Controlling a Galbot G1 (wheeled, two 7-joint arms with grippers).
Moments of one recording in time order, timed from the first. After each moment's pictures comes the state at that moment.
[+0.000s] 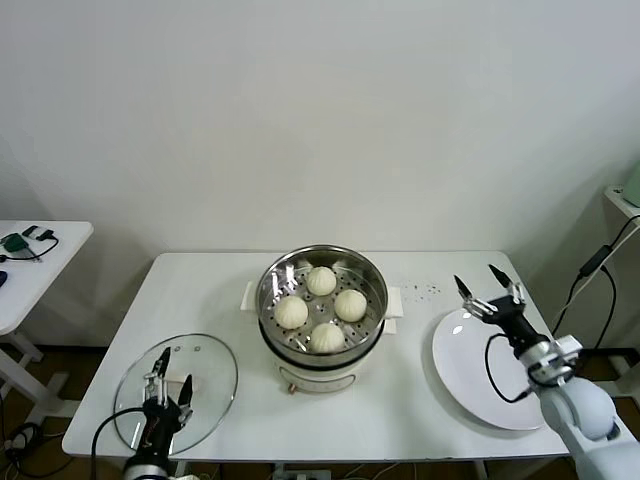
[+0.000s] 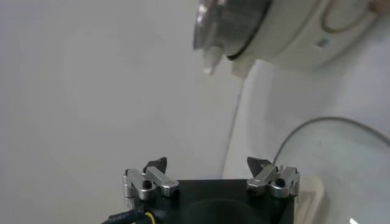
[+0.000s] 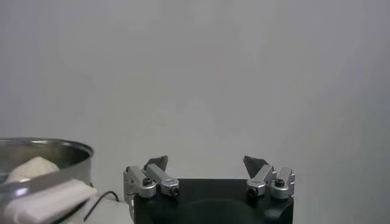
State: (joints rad) left arm 1.74 -1.52 -0.67 -2.07 1.33 -0.01 -0.03; right arm -1.28 0.88 0.52 1.64 0.61 0.19 -0.18
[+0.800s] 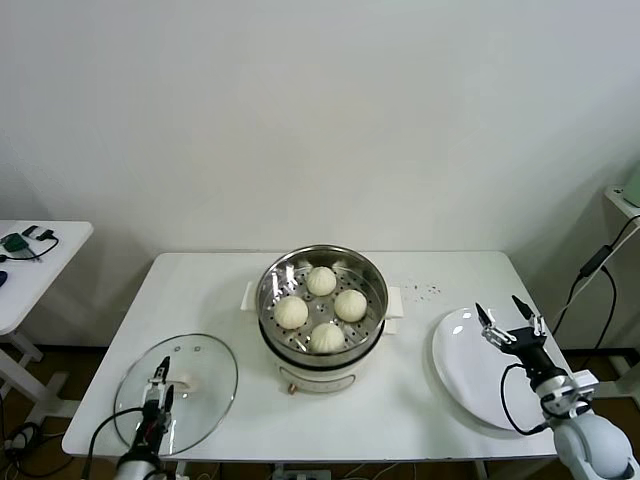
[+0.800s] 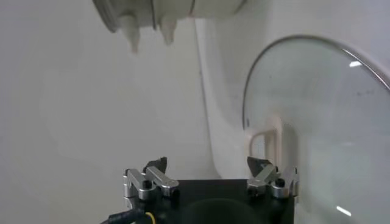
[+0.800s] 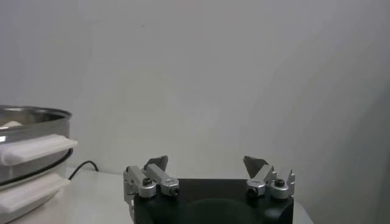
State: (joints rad) left arm 1.63 -1.51 -0.78 -1.84 1.57 -0.09 -0.07; right arm -1.36 0.97 0.61 1.62 0.54 0.19 -0.20
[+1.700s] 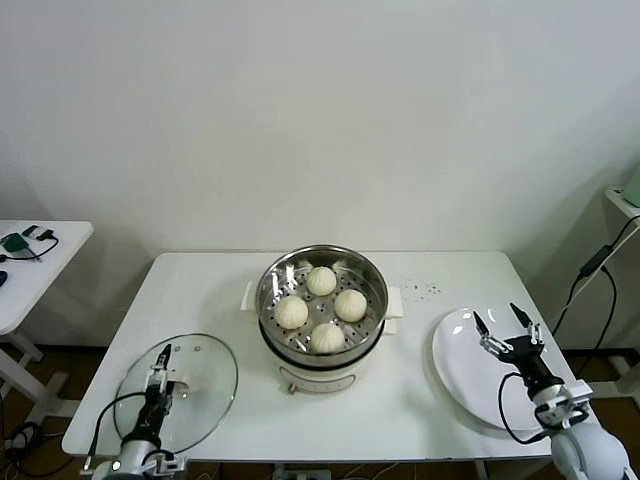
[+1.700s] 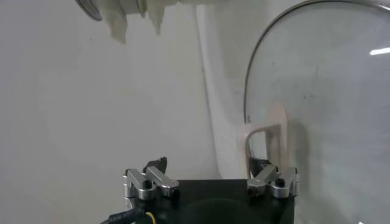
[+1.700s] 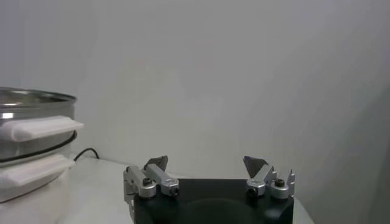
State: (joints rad) left arm 1.48 -1.47 -0.79 -1.66 1.57 -0.13 -0.17; right arm -1.38 1.01 0.63 1.61 0.45 0.20 -0.22
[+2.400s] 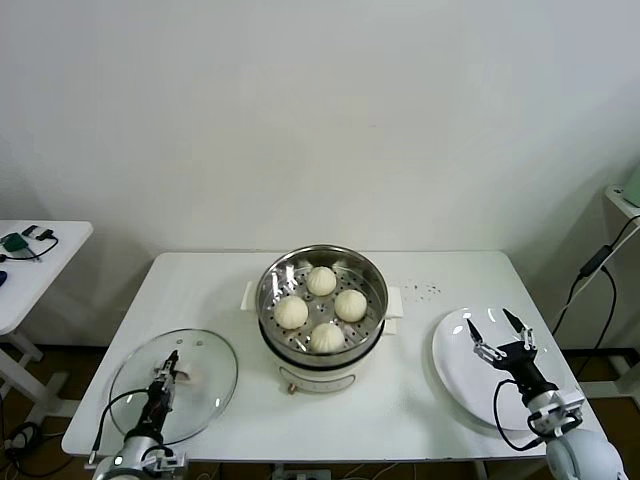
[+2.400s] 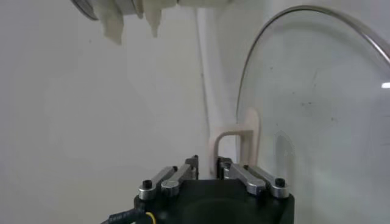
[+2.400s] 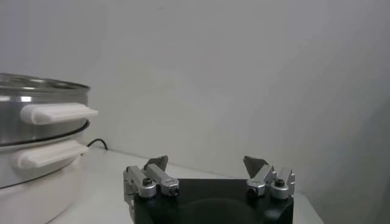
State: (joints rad) left arm 1.46 -1.45 -0.79 -1.62 1.53 -0.17 -0.19; right arm -1.38 1.04 0.63 1.60 0.40 0.22 -0.24
